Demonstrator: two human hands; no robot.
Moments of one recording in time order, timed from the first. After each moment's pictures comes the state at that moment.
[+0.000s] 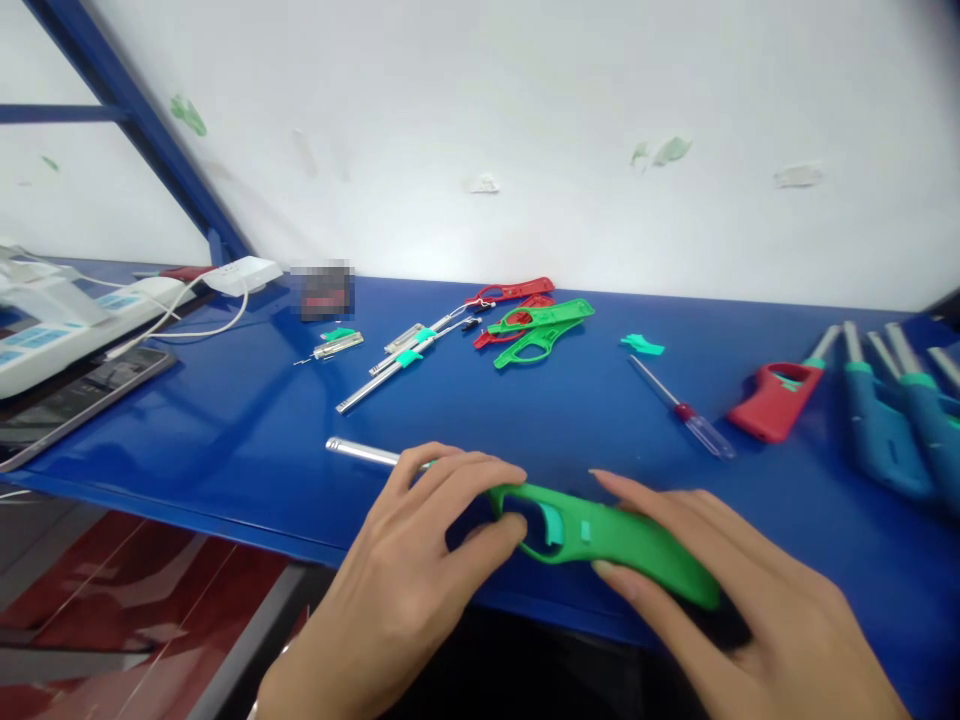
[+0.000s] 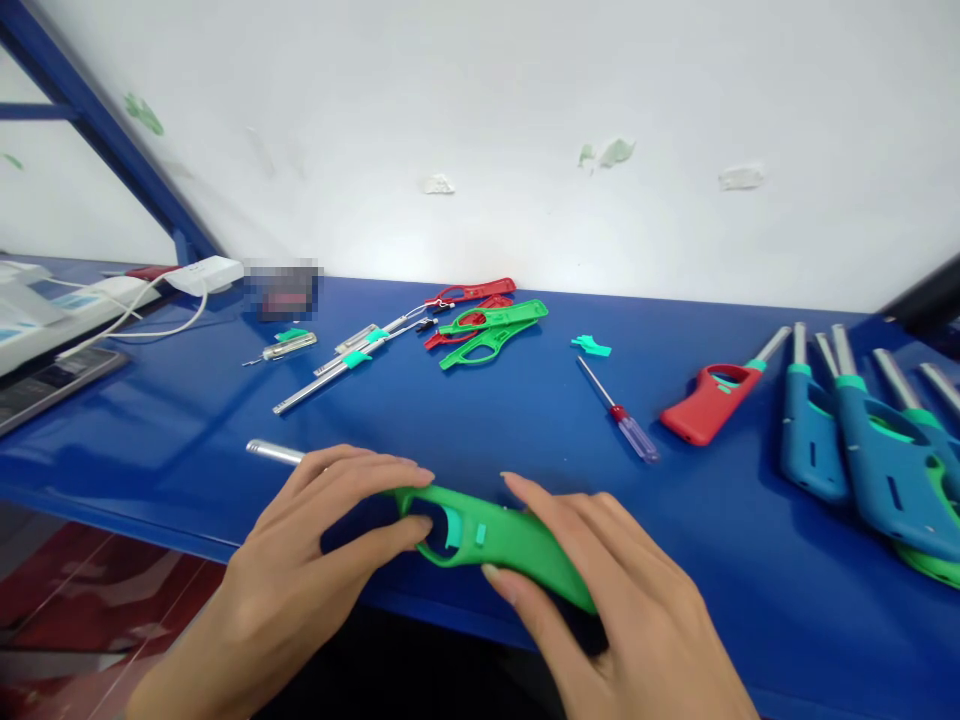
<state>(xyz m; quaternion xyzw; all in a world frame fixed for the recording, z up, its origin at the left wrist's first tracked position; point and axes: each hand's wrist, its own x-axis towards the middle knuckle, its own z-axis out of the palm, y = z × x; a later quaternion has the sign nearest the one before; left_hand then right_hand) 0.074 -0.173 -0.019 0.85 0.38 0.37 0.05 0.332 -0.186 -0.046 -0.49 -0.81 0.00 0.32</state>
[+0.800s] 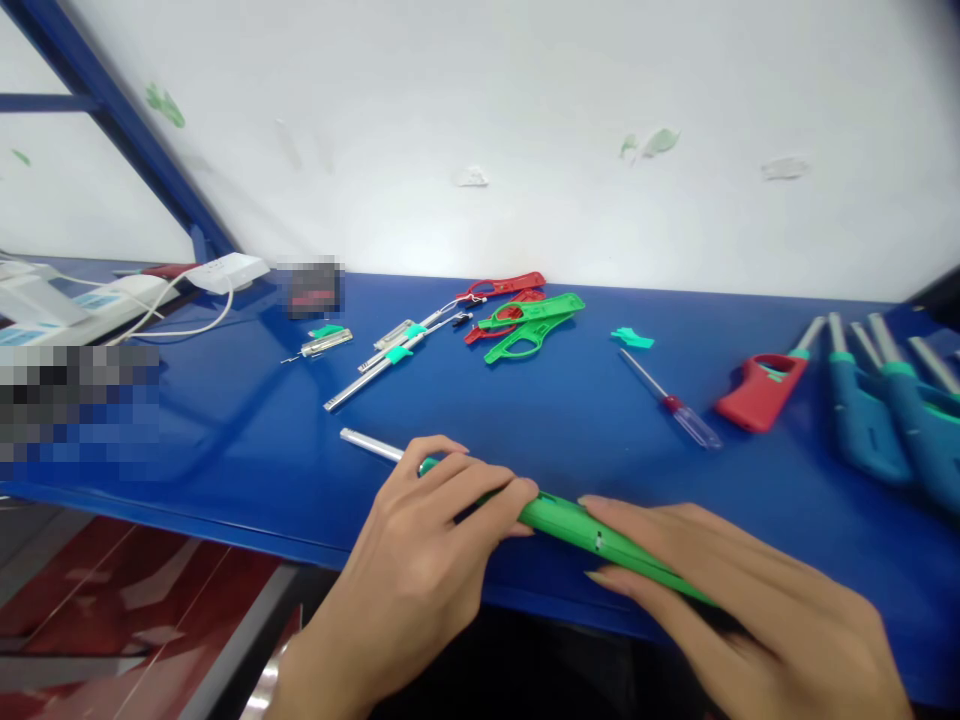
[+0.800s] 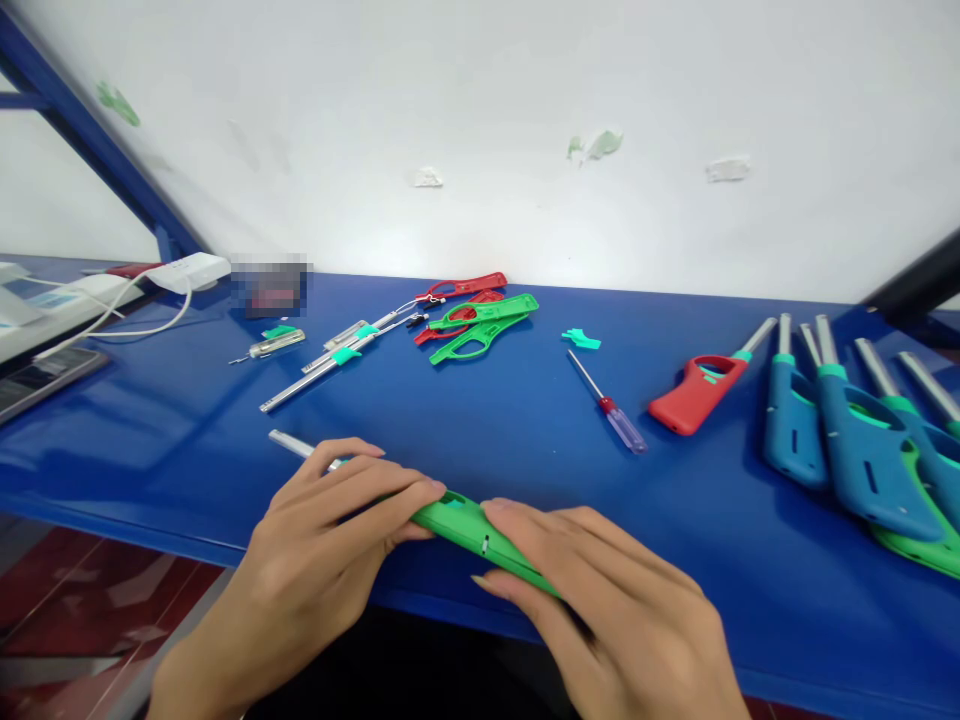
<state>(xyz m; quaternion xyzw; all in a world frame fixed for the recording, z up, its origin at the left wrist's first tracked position) 0.087 -0.163 -0.030 0.86 0.34 0.38 0.04 0.337 -0.188 -0.042 -0.40 -0.84 -0.02 0.36</state>
